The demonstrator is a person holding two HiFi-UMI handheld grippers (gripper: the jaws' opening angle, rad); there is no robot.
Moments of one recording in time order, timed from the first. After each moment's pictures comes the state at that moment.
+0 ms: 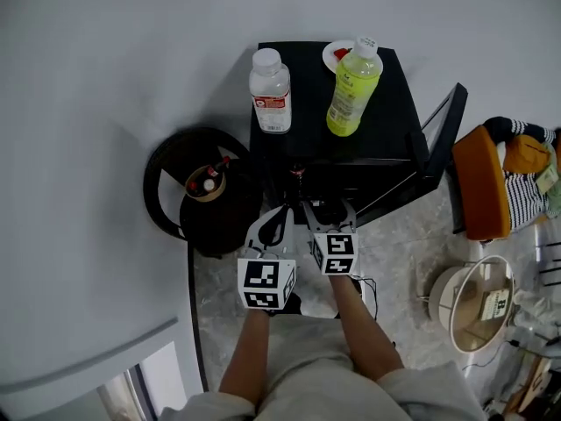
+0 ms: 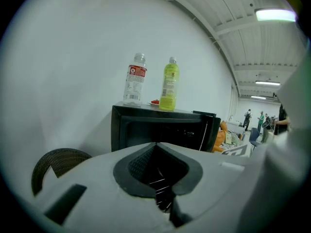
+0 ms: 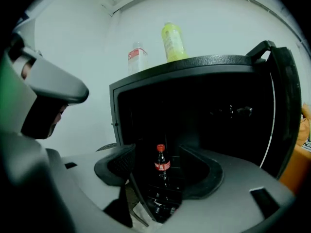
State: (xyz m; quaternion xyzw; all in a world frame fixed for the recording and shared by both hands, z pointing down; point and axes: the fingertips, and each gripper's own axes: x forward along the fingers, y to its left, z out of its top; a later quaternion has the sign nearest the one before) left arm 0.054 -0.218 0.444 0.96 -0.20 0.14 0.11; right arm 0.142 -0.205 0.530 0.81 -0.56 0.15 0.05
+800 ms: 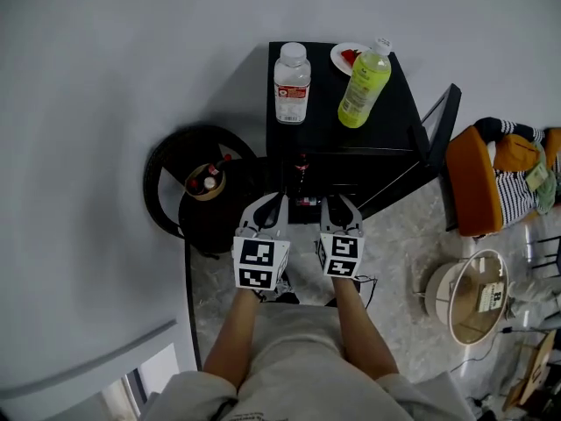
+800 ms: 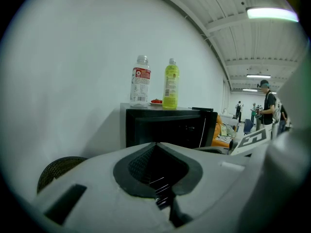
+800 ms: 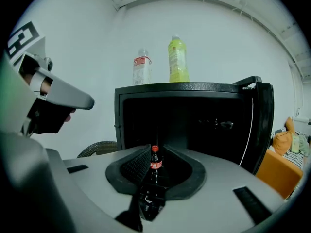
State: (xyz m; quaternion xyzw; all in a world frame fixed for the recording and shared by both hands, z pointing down) left arm 0.023 -0.248 0.444 0.97 -0.16 0.16 0.07; right arm 0.121 -0.181 0.508 0.85 -0.50 0.13 0.08
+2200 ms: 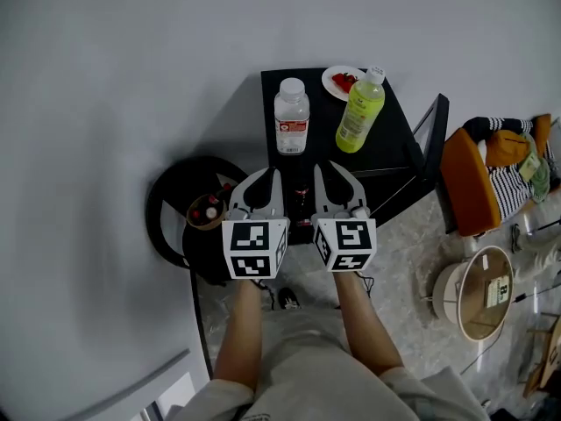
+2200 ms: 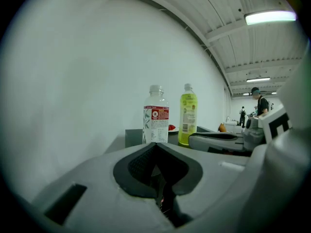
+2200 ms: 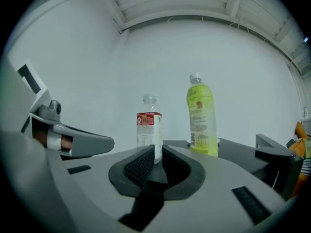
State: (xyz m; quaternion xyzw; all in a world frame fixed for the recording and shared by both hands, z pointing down) left arm 0.060 -0.323 0.339 0.98 -0.17 0.09 0.04; right arm 0.127 -0.261 0.336 0.85 -0.52 0.03 0.01
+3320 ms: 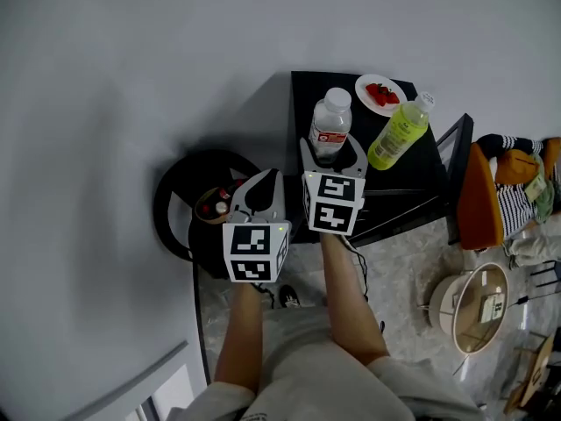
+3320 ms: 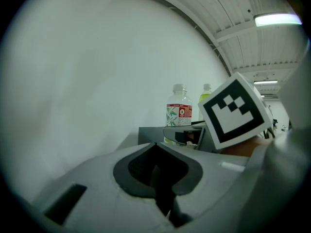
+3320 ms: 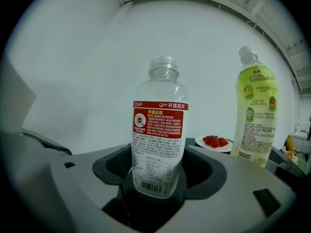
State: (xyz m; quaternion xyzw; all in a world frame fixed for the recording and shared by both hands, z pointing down) left arm 0.042 -0.381 0.350 0.97 -0.20 0.10 0.07; right arm 0.160 -0.370 0.339 0.87 -0.47 0.09 0.10
